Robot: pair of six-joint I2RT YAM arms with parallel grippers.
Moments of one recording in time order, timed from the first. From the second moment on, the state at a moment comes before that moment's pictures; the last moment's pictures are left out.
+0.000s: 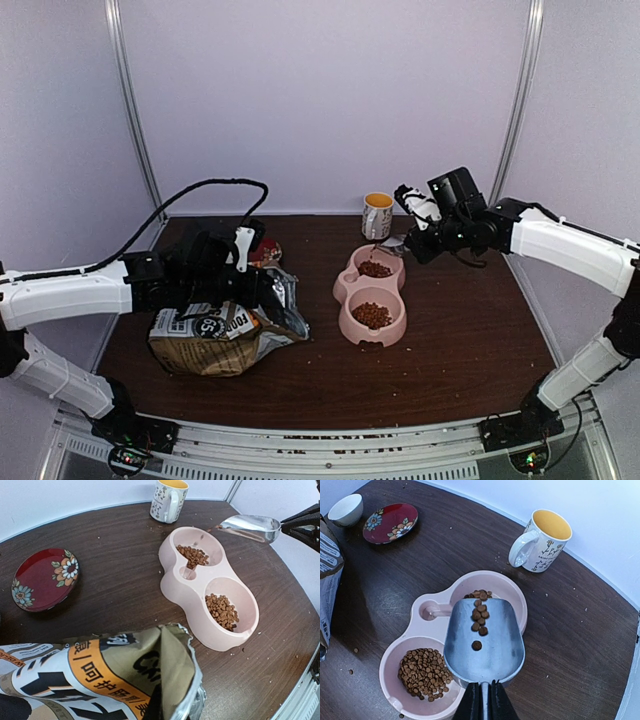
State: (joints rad) left arm -0.92 1.28 0.93 -0.26 -0.18 -0.43; right arm 0.61 1.44 1.23 -0.49 0.13 -0.05
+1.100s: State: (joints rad) left arm -0.92 1.27 0.92 -0.26 -0.18 -0.43; right arm 0.60 1.74 1.54 -0.78 0.09 -0.08
